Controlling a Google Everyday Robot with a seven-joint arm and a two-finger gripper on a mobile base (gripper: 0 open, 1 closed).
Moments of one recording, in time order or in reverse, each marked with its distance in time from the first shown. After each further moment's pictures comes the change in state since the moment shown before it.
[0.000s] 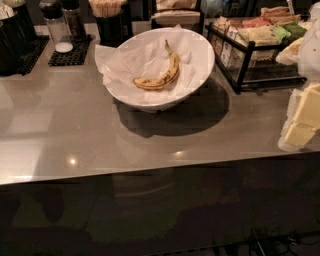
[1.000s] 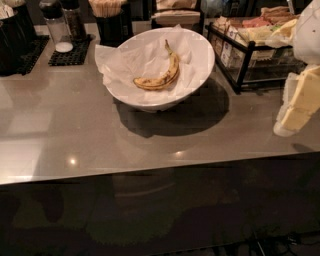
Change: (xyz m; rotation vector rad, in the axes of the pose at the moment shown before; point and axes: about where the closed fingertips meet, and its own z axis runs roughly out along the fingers) arm -0.022 -0.014 -0.013 0.023 -0.075 -0.088
